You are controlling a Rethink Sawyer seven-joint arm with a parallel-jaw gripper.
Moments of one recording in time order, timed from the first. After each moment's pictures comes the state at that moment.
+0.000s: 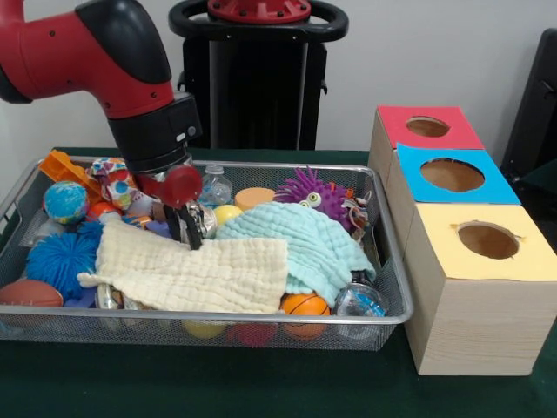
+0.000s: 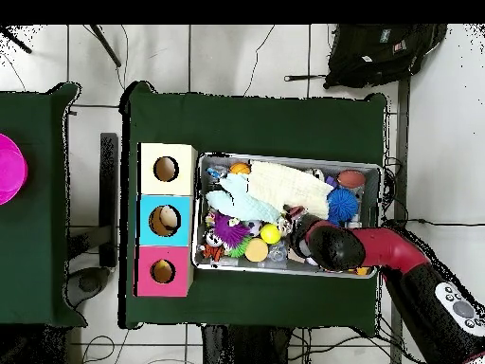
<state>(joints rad) -1.06 -0.41 0.68 1.76 -0.78 0.47 2.67</state>
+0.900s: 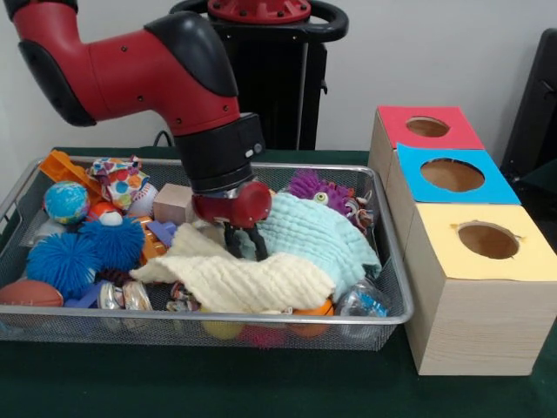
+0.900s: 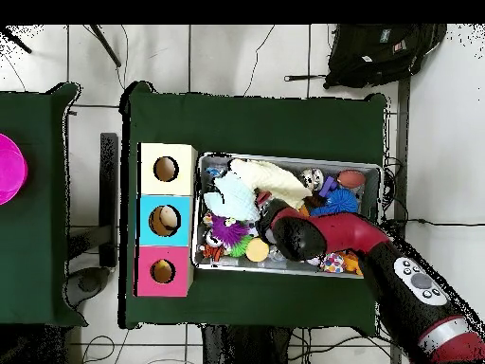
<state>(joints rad) -0.89 -0.39 0.64 1.74 -0.77 0.27 2.67</state>
